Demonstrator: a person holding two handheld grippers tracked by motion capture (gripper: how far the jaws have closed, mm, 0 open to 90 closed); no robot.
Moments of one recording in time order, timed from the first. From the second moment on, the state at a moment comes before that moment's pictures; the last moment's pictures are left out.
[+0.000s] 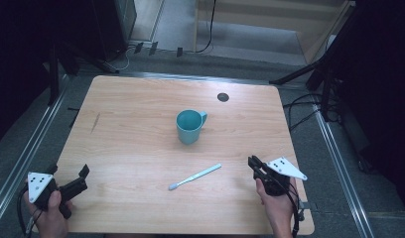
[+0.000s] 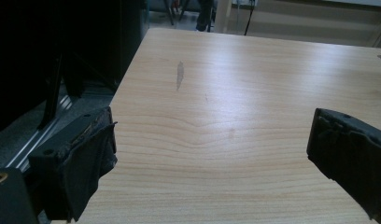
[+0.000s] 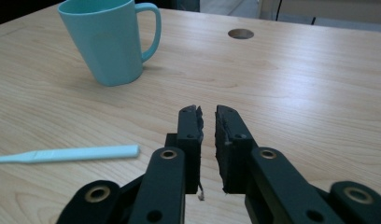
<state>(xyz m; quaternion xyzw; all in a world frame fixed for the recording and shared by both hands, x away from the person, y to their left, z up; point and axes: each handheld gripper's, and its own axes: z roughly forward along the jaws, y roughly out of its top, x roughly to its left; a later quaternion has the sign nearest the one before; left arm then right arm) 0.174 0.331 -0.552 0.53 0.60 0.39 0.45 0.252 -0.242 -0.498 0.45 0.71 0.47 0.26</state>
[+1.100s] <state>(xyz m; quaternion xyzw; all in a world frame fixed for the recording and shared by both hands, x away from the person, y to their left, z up) 0.175 0.330 -0.552 0.54 0.59 0.39 0.45 0.316 -0.148 -0.527 0.43 0.82 0.34 0.16</state>
